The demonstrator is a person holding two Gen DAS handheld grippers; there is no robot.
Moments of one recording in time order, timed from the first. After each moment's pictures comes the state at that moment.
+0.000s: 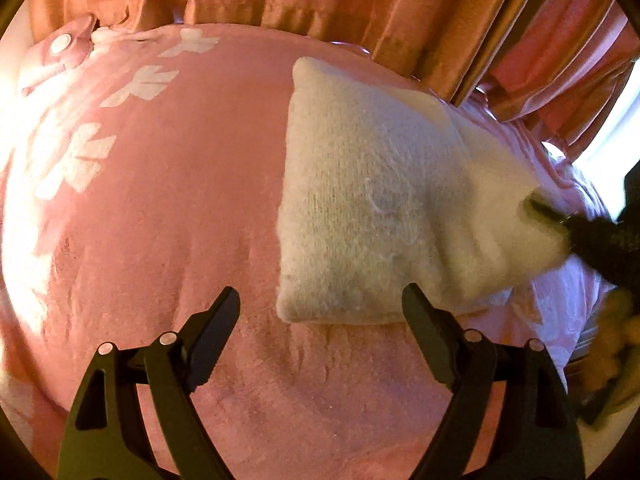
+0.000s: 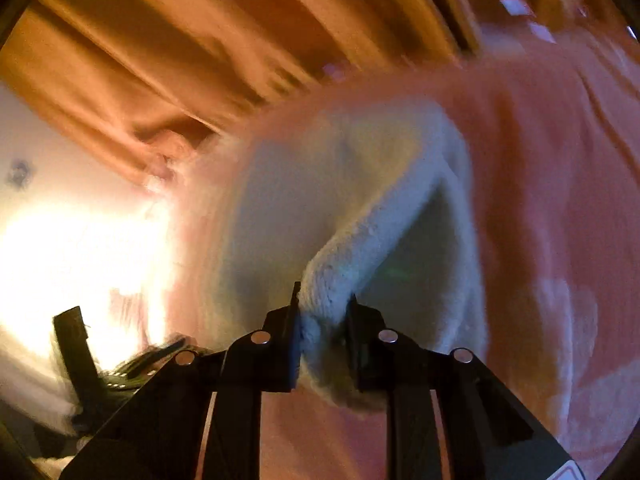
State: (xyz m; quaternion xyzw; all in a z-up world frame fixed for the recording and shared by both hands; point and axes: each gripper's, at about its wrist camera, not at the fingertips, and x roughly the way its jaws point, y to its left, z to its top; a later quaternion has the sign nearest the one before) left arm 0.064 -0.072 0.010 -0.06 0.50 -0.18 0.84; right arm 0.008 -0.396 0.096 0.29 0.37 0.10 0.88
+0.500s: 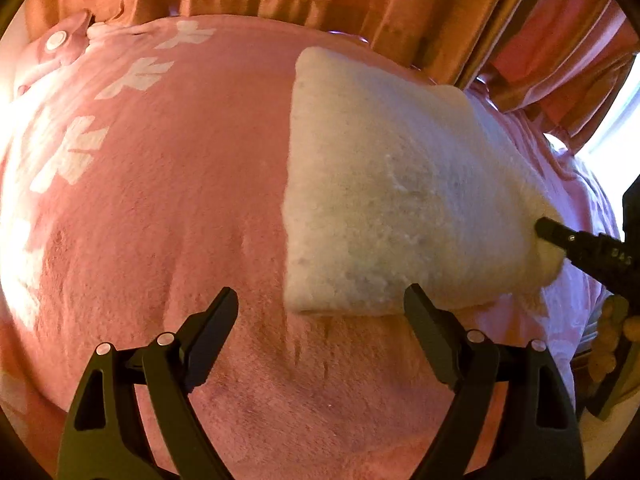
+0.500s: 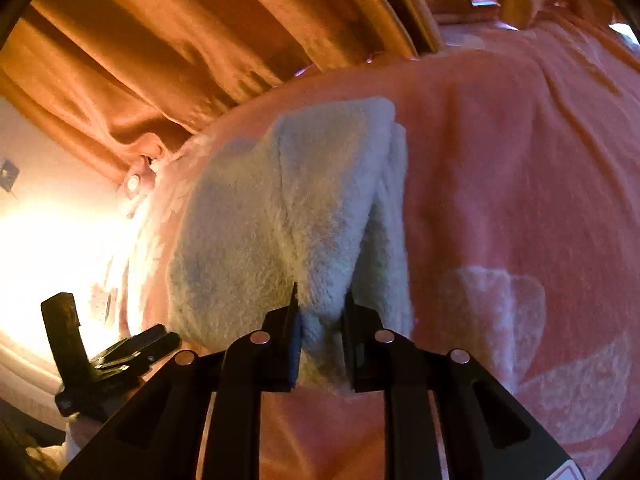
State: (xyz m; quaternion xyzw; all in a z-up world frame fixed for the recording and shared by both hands) left arm 0.063 -0.082 -0.001 -0.05 0.51 -0.19 0.84; right arm 0.007 -0.430 0.033 0.23 0.48 0.00 0.84
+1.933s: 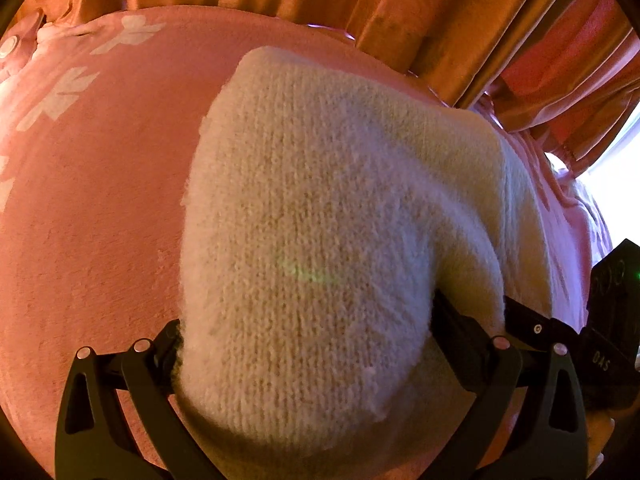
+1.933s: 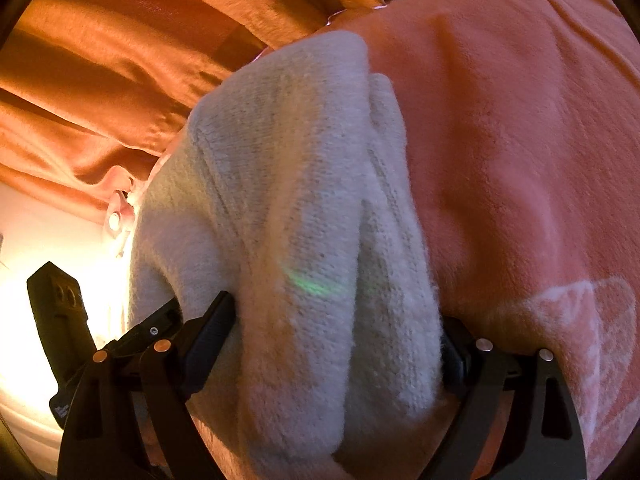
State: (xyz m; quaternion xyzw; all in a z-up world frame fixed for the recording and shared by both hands) left arm 0.155 -0.142 -0.030 -0.08 0.52 -0.21 0.82; right arm 0.048 -0.430 -0.018 0.35 0.46 -0.02 0.82
